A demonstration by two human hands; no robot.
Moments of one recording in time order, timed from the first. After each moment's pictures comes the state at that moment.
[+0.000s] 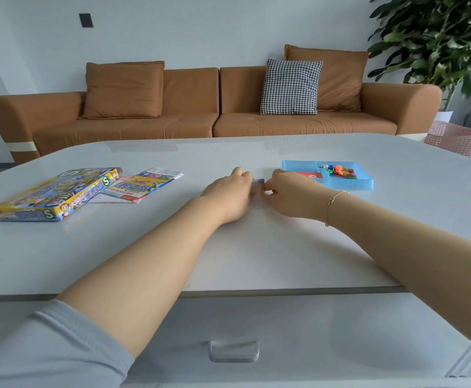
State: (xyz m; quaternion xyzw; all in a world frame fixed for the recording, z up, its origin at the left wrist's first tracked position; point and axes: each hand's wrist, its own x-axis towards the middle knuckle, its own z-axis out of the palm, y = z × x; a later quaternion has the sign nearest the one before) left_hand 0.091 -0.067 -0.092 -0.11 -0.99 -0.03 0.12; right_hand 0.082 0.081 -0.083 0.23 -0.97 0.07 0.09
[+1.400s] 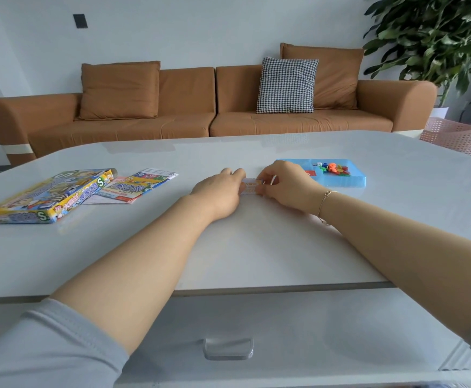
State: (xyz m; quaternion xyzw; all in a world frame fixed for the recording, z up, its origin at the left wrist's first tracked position) left_hand 0.090 -0.073 -0.089 -0.11 -0.99 -0.05 0.12; right_hand 0.072 0.090 -0.085 0.24 -0.92 0.28 0.13
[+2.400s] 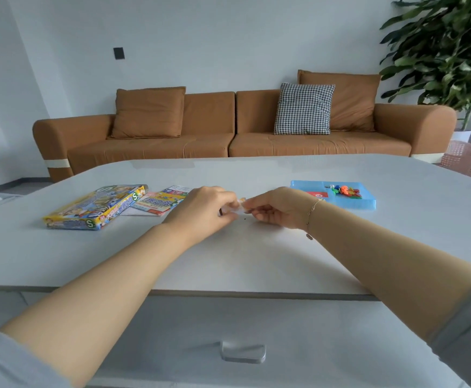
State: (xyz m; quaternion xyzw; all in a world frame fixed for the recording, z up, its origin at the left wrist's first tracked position) left_hand 0.154 -0.121 -0.074 -0.20 -0.93 -0.09 0.28; right_hand 0.089 0.048 -0.068 0.07 -0.70 0.68 -0.22
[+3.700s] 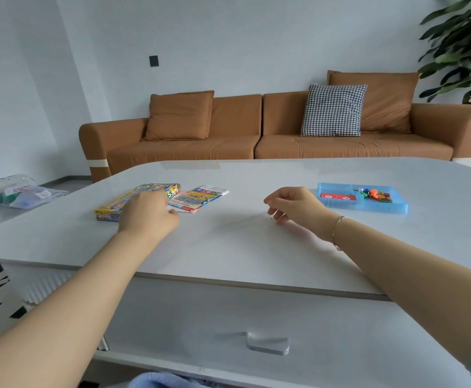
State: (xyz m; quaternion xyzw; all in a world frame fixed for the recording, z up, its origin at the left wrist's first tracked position) left_hand 0.210 -0.217 -0.068 0.19 -0.94 0.01 0.29; right_hand 0.104 0.043 -0.080 0.23 -0.80 0.56 -0.03
